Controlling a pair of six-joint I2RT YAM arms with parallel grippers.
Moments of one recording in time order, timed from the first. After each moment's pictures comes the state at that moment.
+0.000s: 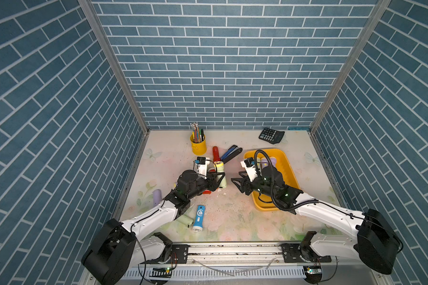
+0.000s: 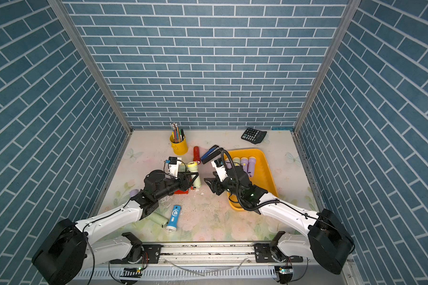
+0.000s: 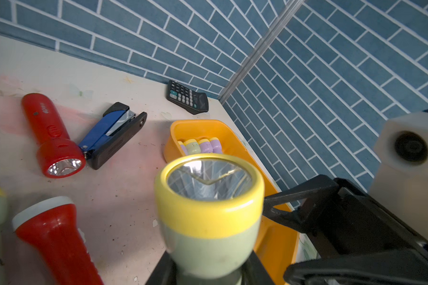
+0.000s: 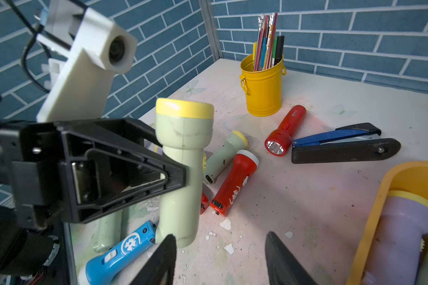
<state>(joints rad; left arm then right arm) -0.58 1.17 0.47 0.48 0.31 -0.56 0.84 1.21 0.68 0.18 -0.20 0.19</state>
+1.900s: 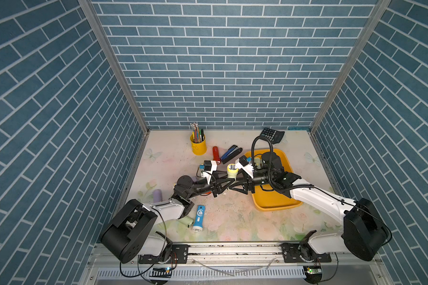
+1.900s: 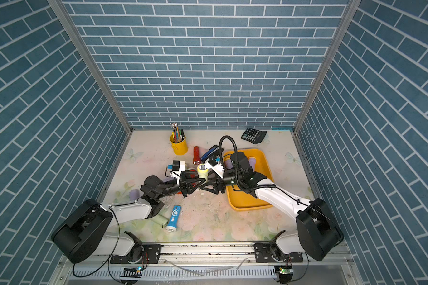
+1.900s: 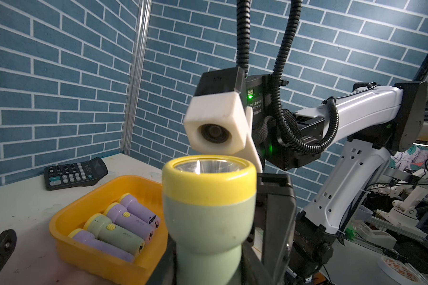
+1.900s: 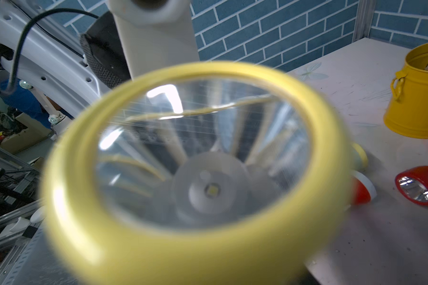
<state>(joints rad) -0.58 1.39 0.40 1.23 0.71 -0.45 0.69 1.38 0.85 0.06 -0.90 -0.02</state>
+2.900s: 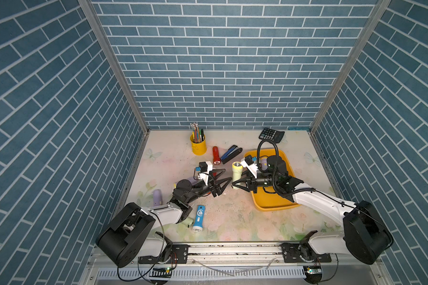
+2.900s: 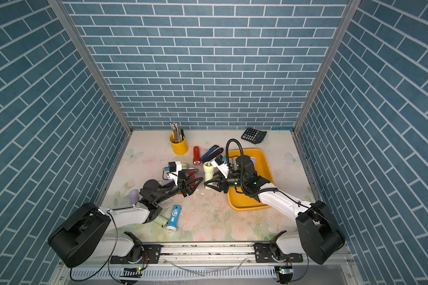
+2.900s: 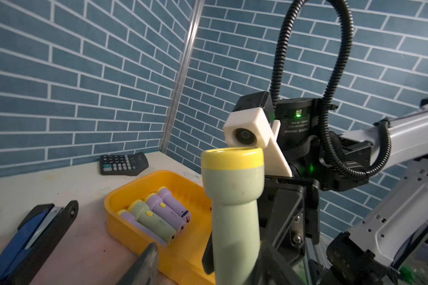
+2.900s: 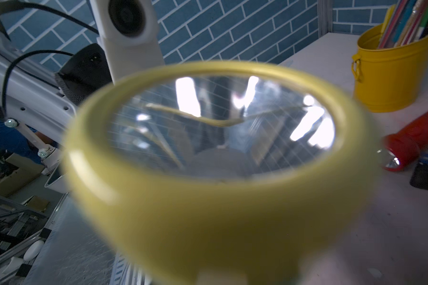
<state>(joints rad) -0.59 1.32 0.33 1.15 0.46 -0.42 0.62 1.33 0.75 0.15 -0.86 0.13</state>
